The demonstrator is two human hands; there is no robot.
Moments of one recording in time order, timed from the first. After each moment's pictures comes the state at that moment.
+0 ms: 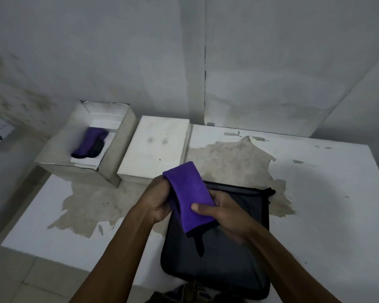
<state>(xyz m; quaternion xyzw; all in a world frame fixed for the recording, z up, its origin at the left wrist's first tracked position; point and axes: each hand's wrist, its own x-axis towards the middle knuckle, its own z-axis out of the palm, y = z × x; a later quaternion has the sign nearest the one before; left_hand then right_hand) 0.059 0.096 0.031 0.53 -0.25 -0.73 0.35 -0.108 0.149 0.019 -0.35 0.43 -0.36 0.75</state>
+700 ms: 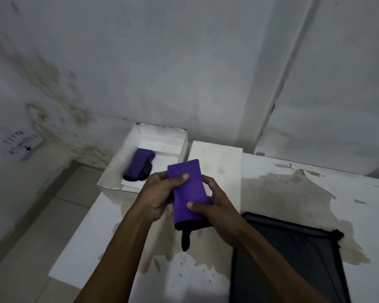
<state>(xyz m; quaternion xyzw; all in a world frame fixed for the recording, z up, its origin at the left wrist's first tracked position) 0.256 0.013 0.065 0.52 -0.31 -0.68 0.42 0.096 0.055 0.049 -0.41 0.46 -0.39 0.68</state>
